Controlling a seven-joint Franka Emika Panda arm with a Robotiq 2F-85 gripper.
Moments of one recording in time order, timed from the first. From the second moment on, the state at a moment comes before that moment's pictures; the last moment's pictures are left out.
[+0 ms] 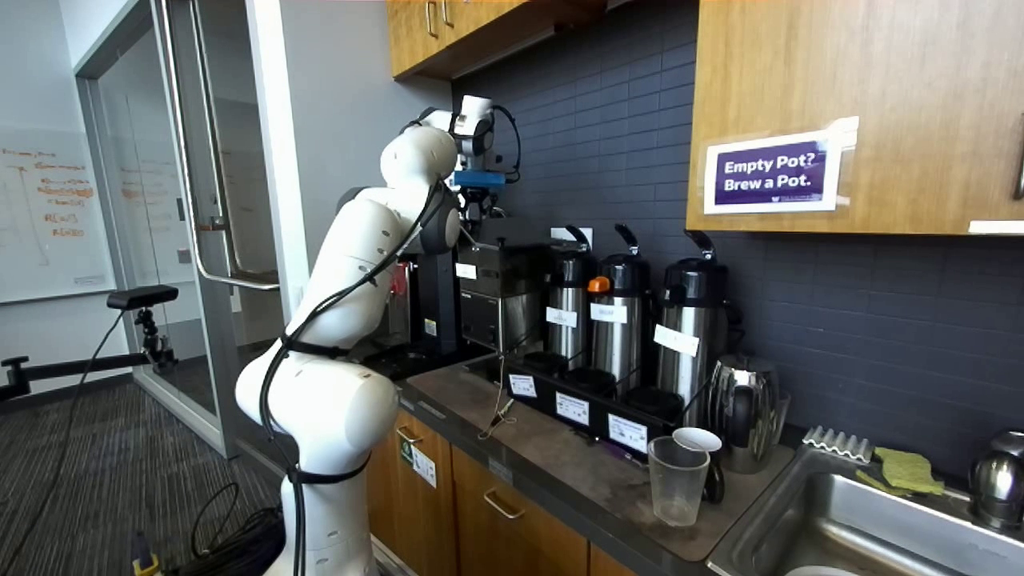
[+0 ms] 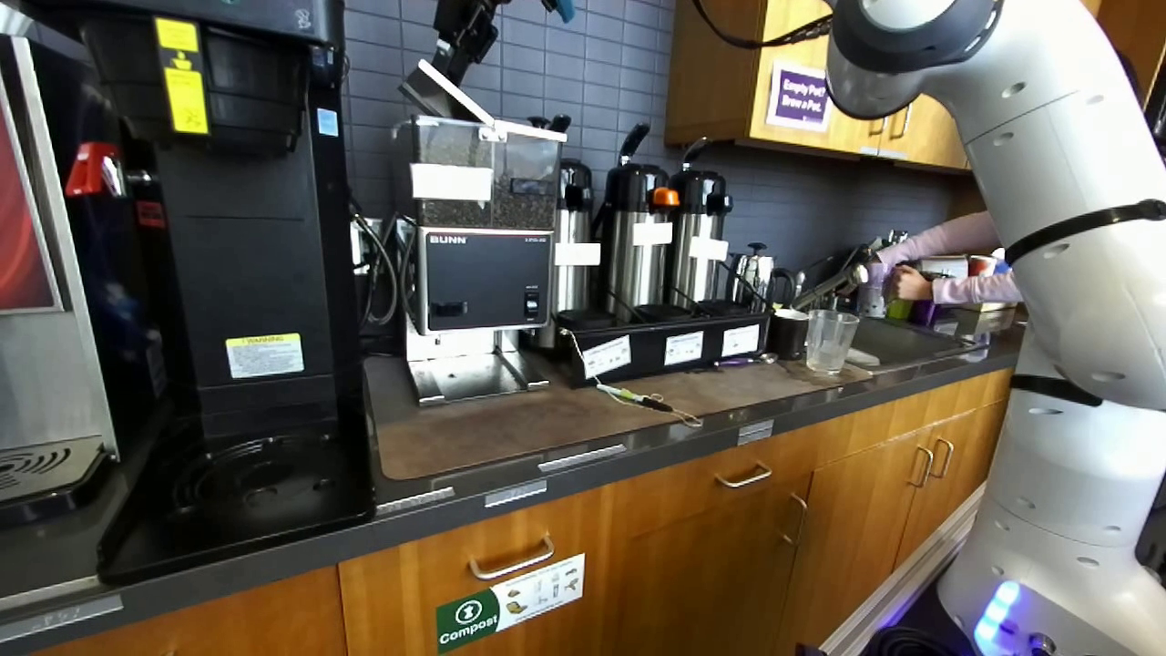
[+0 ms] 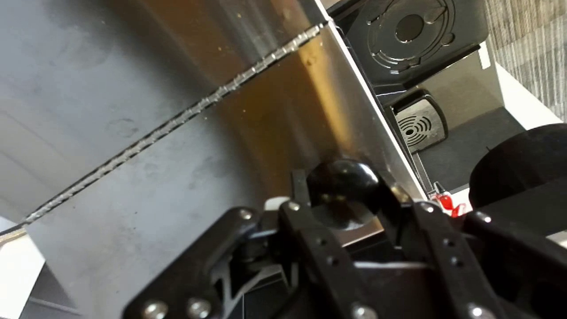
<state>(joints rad) 0.23 0.48 0.30 -0.76 0.07 1.64 -0.32</state>
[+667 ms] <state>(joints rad) 0.11 0.27 0.29 -0.77 0.09 1.66 -0.29</state>
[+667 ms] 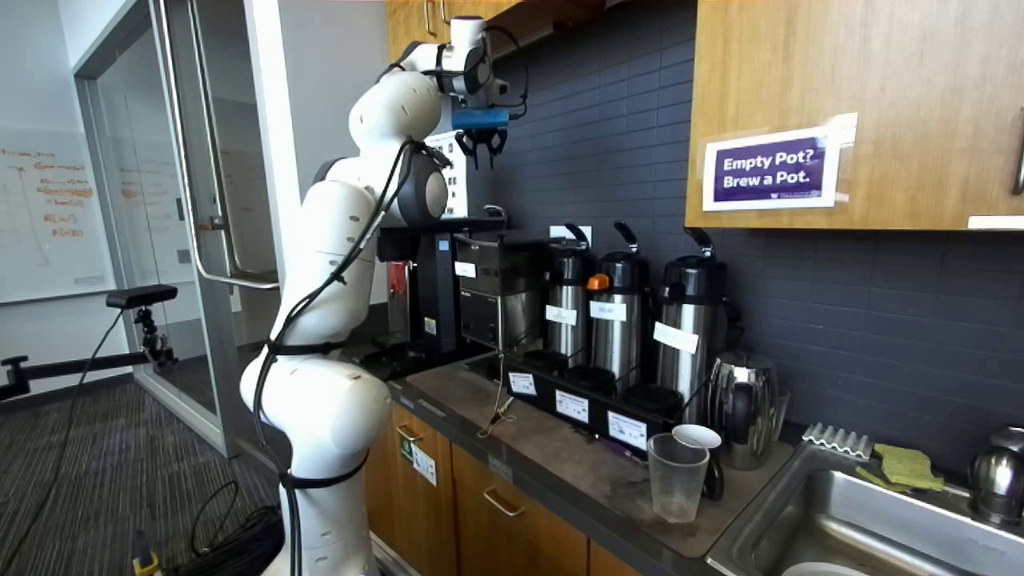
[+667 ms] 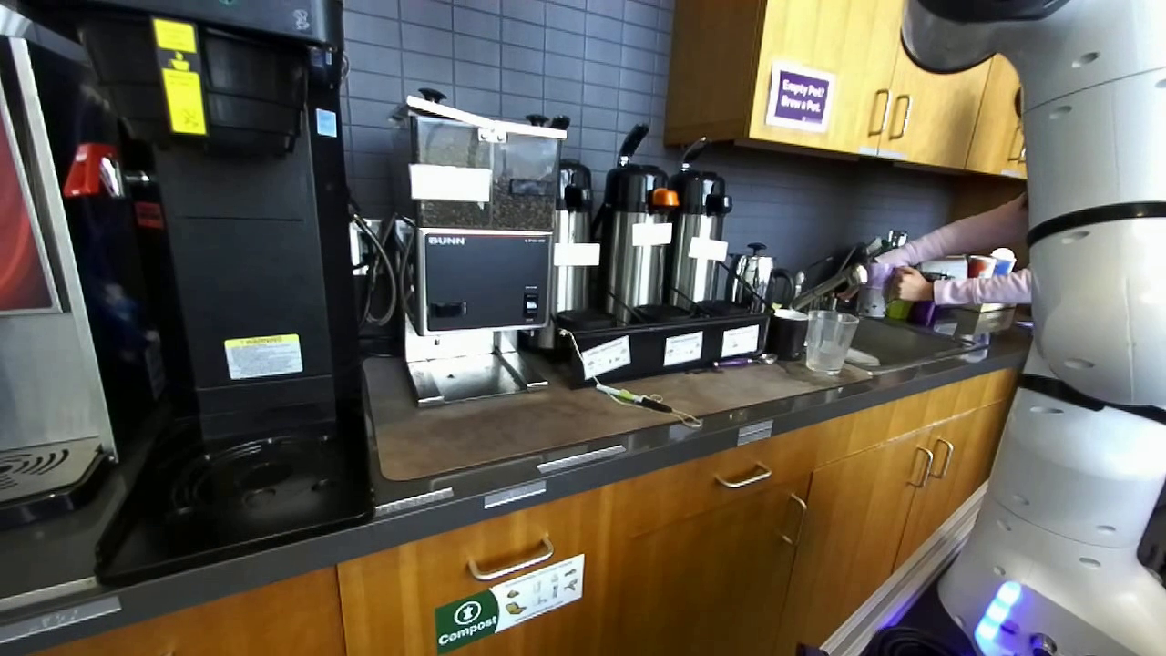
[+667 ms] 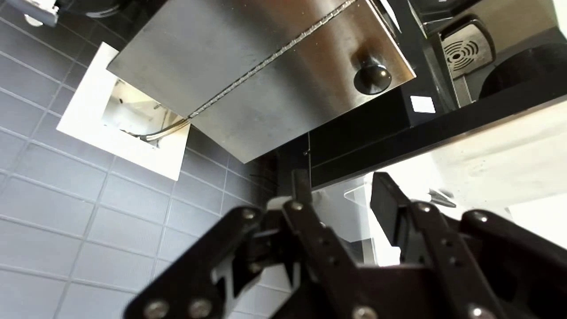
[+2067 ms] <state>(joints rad) 0.01 -0.27 0.23 -1.78 0.19 1.65 0.24</state>
